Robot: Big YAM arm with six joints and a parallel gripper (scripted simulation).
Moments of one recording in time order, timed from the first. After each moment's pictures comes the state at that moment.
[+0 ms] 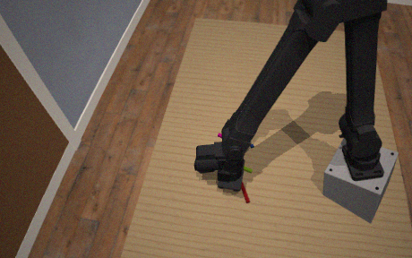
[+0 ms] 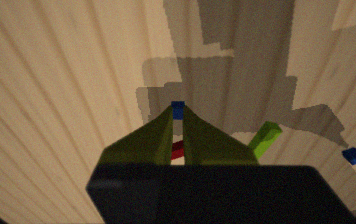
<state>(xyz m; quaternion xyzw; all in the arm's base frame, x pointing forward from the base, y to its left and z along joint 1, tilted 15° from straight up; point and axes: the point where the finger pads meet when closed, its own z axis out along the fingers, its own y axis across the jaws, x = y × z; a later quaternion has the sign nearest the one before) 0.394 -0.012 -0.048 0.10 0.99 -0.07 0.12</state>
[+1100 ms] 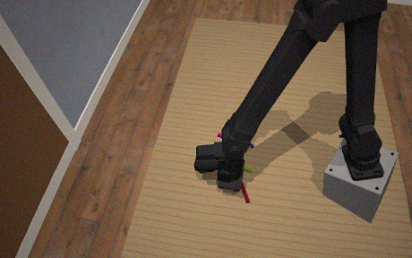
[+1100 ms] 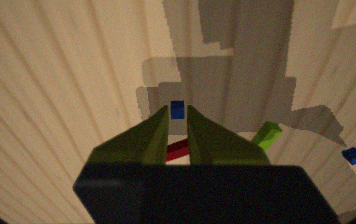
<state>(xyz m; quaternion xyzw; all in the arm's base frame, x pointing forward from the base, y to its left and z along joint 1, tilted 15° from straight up) 0.394 -0.012 -0.048 0.10 0.99 -0.07 0.12</state>
